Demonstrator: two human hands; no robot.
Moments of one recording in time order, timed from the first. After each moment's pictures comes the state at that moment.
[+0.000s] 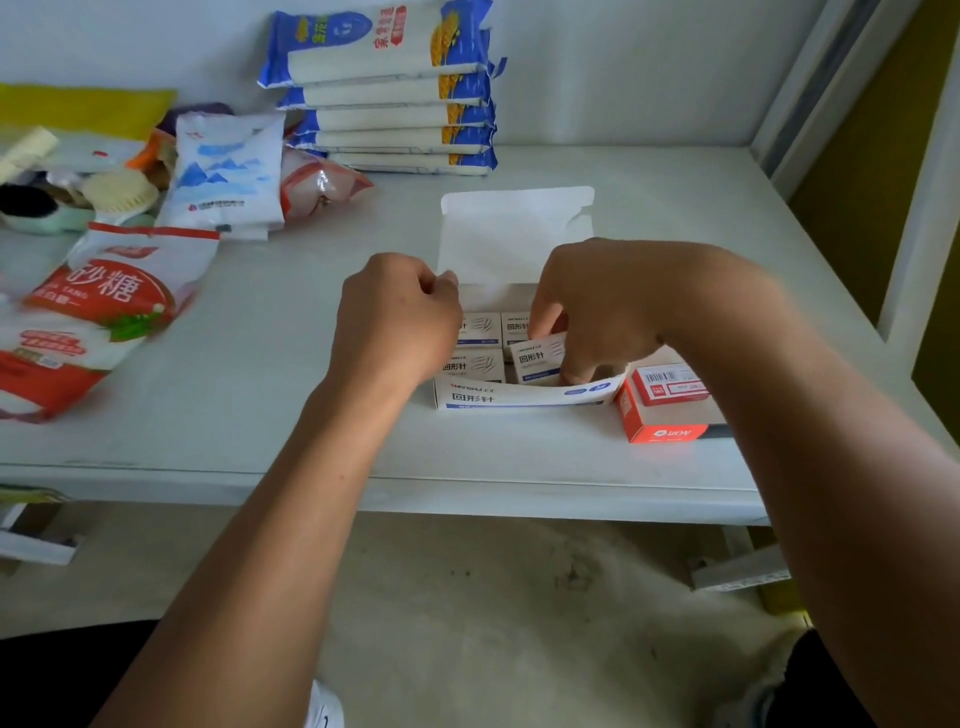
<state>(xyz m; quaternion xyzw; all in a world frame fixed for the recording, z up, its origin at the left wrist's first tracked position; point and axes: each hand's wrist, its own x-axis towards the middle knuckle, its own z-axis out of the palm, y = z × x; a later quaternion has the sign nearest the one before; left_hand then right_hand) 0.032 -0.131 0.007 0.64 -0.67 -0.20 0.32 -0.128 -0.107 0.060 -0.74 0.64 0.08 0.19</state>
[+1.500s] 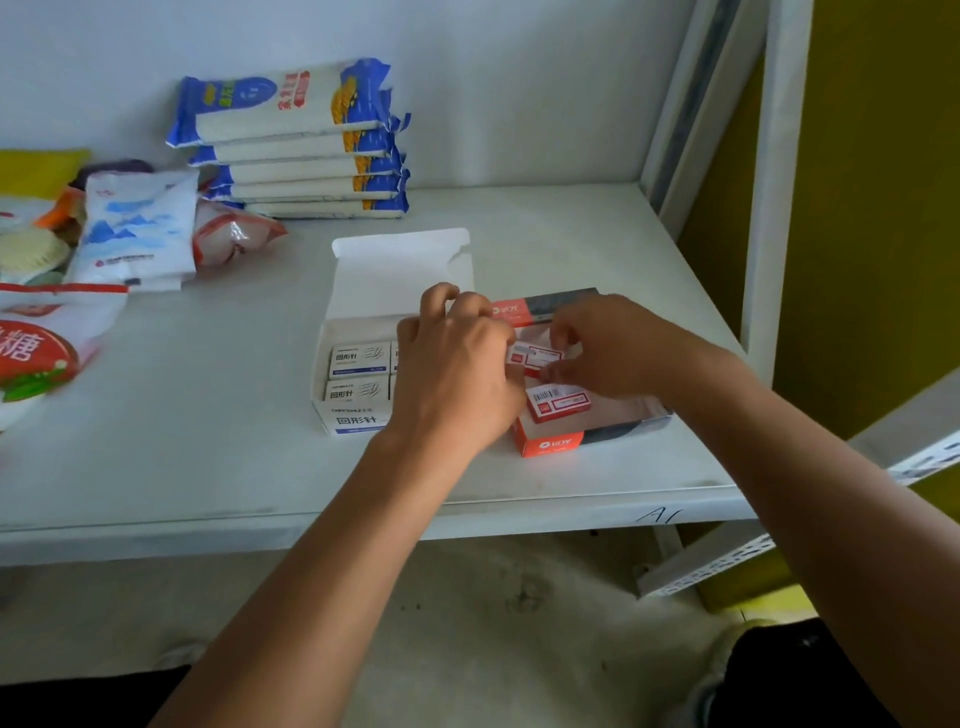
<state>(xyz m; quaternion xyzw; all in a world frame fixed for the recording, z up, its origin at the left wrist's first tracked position) -0.072 -0.094 -0.002 0.50 -0.84 -0.02 0.20 -0.234 -0.086 0.011 -0.69 0.72 -0.02 0.11</state>
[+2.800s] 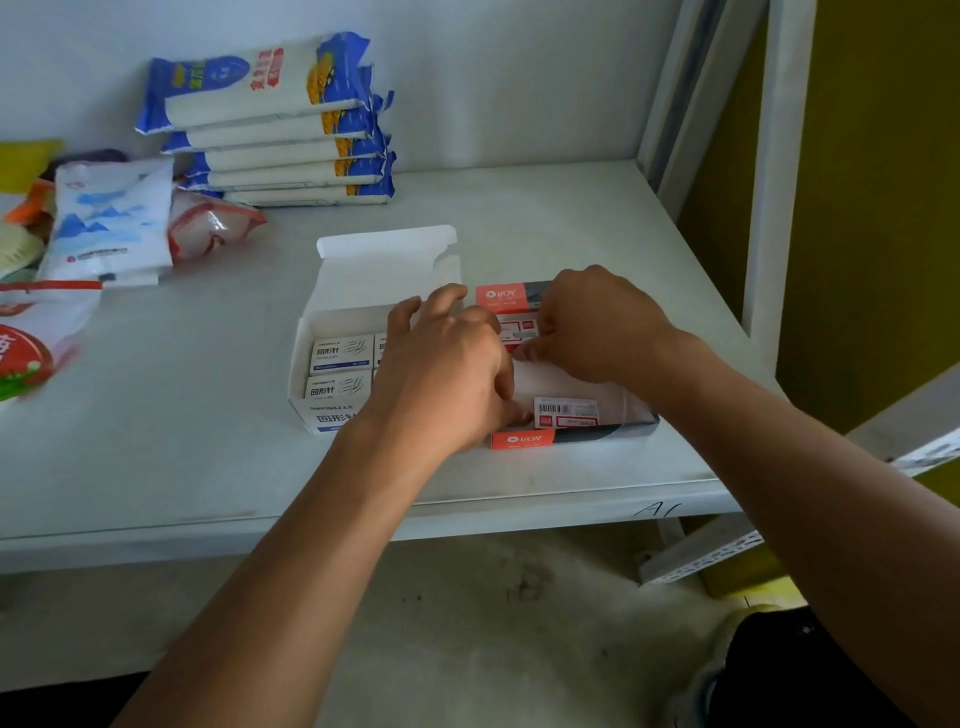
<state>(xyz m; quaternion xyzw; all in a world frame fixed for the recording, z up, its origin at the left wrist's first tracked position) -0.069 -0.095 0.002 0.45 -0.89 -0.03 0.08 -0.230 -0.104 -0.001 -0.67 0.74 -0.06 0.06</state>
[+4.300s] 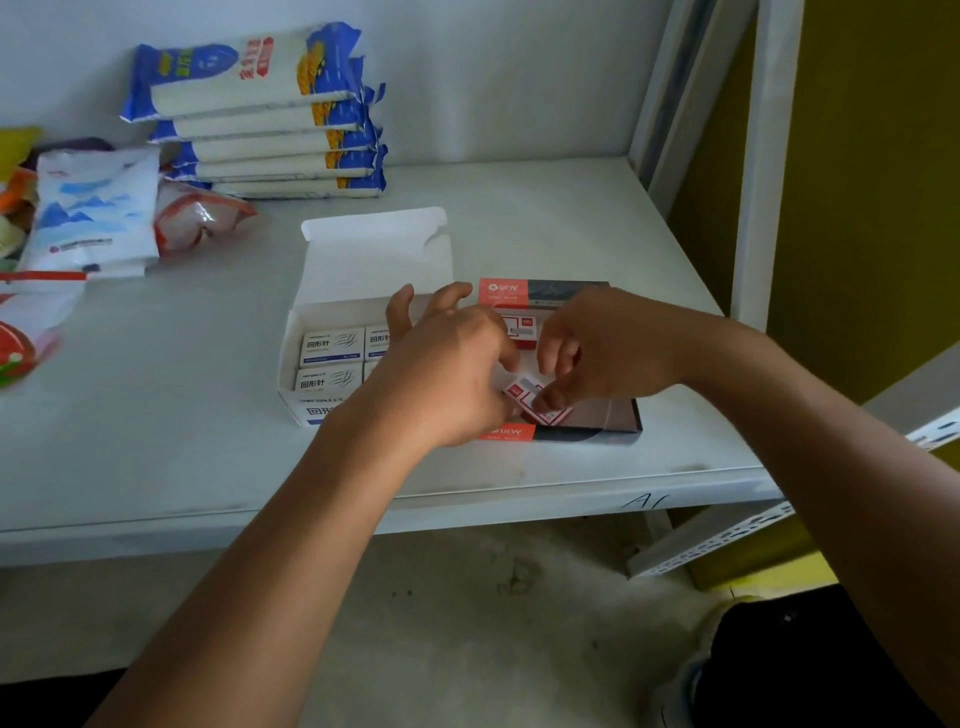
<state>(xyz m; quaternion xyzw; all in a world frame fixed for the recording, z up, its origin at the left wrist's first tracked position) -0.073 -0.099 -0.002 0.44 -0.89 -0.08 0.05 -0.239 -0.069 0.028 -0.72 0.65 0.03 0.24</state>
